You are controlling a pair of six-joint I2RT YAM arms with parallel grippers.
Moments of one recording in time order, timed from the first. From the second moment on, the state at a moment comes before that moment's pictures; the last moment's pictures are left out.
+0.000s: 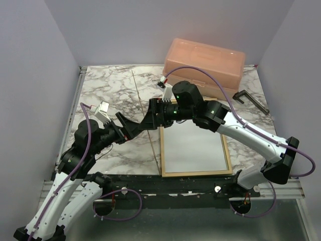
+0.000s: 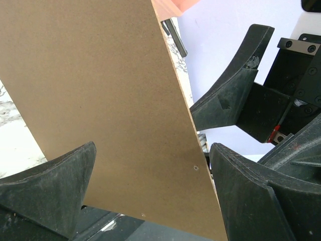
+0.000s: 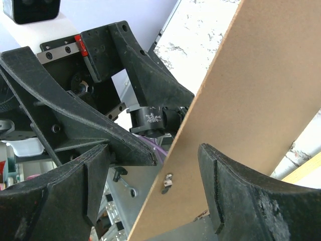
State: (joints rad) left arm -0.47 0.55 0.81 -0.51 0.30 -0.95; right arm 0.99 1.48 1.55 -0.52 -0.33 0.73
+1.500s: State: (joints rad) left arm -0.46 0.68 1.00 -1.00 0.06 -0.82; right arm 0.90 1.45 1.38 -0.52 -0.27 0.73
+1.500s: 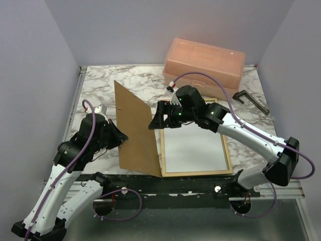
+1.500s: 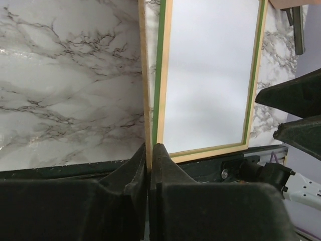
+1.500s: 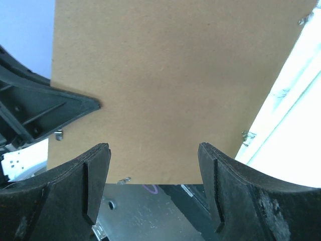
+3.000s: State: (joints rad) left arm -0.46 0.14 1.07 -0.84 -0.05 -0.85; right arm 0.79 1.81 1.10 -0.35 -0.33 0.69
